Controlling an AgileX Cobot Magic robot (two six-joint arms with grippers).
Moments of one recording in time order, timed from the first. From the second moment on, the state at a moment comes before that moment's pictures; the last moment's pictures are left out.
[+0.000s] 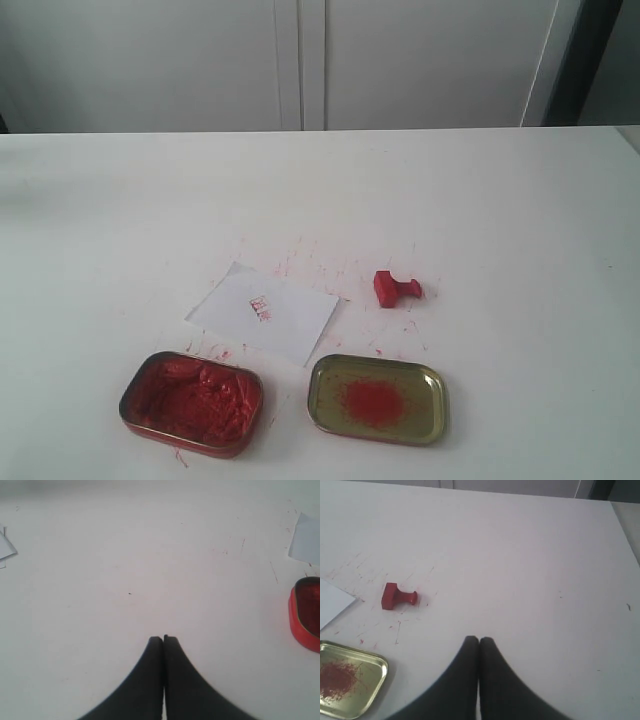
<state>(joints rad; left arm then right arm) 0.01 0.00 0.02 -0.13 0.51 0.13 0.04 0.42 -0.43 0.15 0.58 -0.13</state>
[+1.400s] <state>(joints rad) 0.01 0.00 0.02 -0.13 0.51 0.13 0.04 0.39 -0.40 0.15 0.50 -0.13</state>
